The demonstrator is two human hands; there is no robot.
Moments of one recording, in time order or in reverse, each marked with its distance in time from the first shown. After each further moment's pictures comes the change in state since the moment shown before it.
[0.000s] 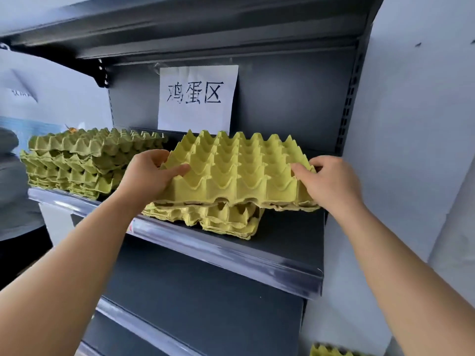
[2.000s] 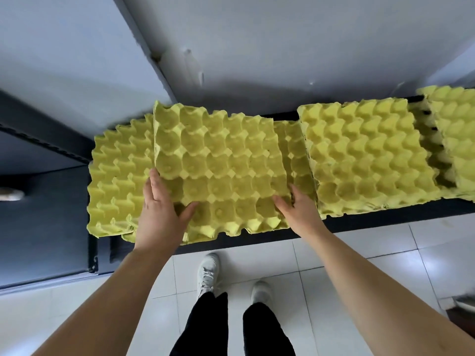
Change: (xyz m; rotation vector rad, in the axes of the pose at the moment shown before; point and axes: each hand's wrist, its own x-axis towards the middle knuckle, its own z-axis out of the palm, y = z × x) left_hand -0.485 -0.167 0.650 0.637 -0.945 -0.155; right_hand -0.401 0.778 -0.014 0.101 -0.520 1.084
